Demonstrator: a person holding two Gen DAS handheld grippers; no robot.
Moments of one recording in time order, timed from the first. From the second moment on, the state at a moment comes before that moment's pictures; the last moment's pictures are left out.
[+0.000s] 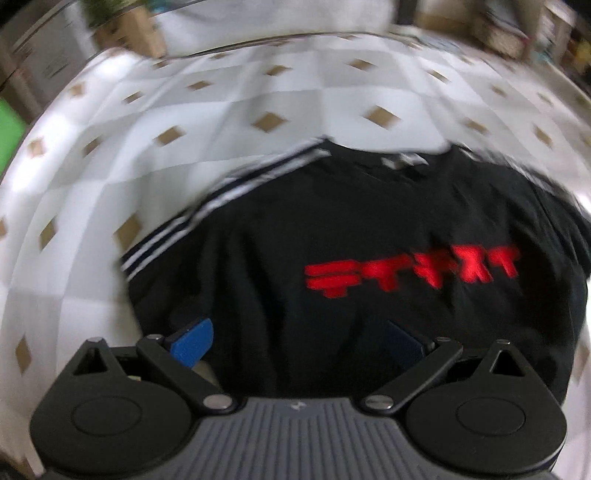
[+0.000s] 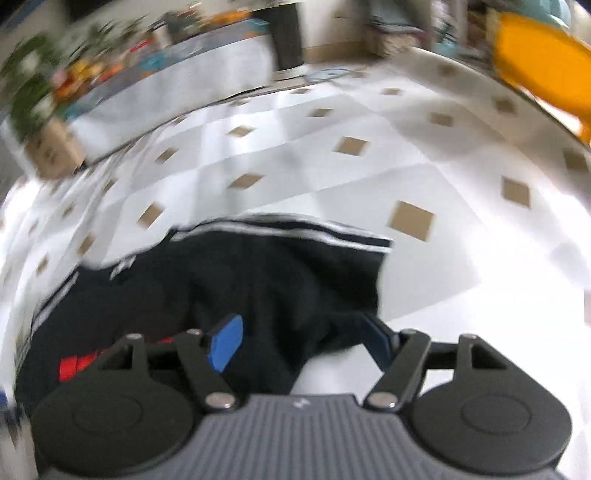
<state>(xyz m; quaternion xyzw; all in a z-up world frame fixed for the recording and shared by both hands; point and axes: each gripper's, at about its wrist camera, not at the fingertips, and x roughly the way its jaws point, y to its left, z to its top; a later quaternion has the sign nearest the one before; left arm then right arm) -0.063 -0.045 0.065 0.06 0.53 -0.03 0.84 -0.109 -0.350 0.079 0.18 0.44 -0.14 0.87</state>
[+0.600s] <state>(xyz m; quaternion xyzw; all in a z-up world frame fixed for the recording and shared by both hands) -0.063 -0.086 0.046 0.12 0.55 -0.09 0.82 -0.087 -0.363 0.026 0.16 0.47 -0.15 0.86</state>
